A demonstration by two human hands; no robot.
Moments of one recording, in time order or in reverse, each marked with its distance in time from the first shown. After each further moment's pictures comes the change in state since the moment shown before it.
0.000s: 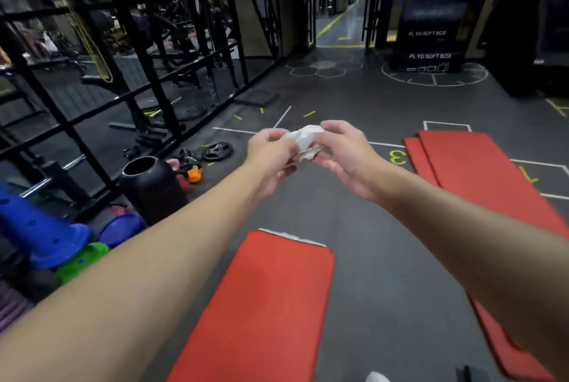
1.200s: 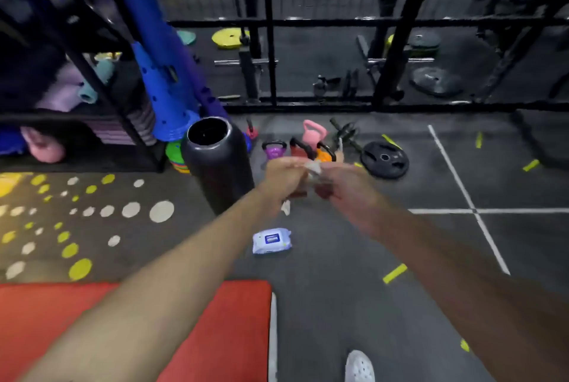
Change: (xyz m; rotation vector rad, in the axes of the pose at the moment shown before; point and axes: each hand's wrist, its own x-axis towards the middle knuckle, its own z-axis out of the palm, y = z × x) left_hand 0.842 -0.018 -0.106 -0.232 1.029 -0.212; right_hand 0.946 0.170 0.207 -0.298 -1.114 0.585
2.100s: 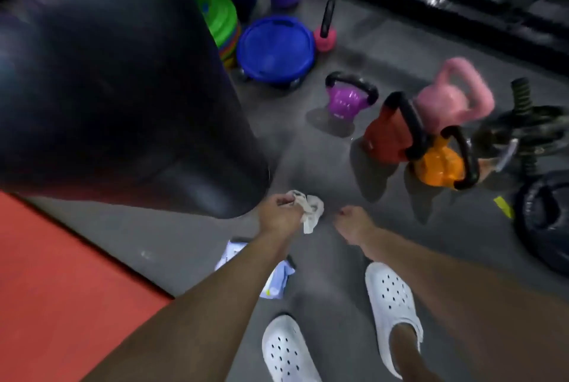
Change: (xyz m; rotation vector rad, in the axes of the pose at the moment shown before) left_hand 0.614 -0.411 -0.018 -0.316 0.727 -0.533; right_hand 0.717 0.388 -0.087 -1.044 -0.340 0.512
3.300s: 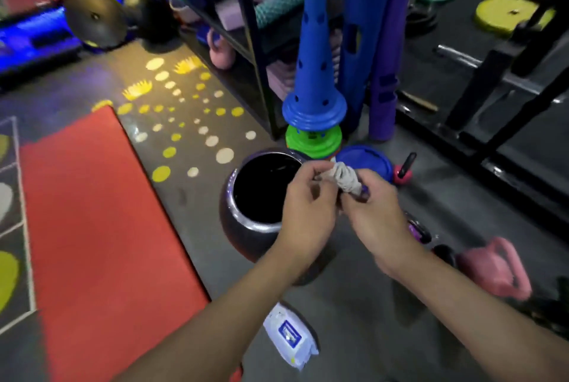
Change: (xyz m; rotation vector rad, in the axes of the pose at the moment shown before) left_hand -0.233 0.324 -0.143 -0.308 0.125 0.741; right_hand -0.293 -0.336 -0.086 0.313 -0.080 -0.967
